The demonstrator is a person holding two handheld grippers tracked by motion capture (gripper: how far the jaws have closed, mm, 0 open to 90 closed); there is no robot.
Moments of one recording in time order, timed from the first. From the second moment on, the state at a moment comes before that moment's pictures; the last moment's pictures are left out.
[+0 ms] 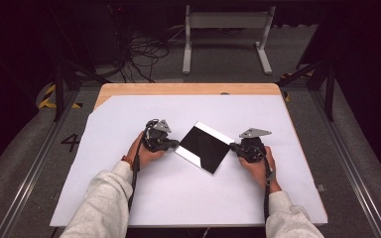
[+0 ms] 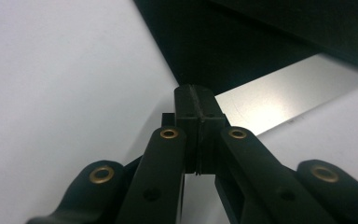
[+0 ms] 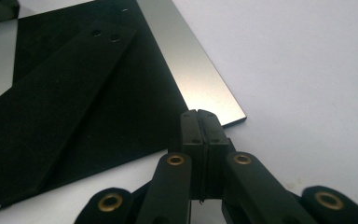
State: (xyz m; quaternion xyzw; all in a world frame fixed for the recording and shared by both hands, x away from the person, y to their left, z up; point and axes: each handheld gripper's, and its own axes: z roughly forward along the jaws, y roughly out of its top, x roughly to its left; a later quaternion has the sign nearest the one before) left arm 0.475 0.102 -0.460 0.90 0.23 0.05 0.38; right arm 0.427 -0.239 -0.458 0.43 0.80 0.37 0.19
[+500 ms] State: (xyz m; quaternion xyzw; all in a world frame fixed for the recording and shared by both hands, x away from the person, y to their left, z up) left arm 0.440 0.107 -0.462 0.89 0.22 0.03 0.39; right arm 0.435 -0.237 -0.458 0.41 0.81 0.37 0.18
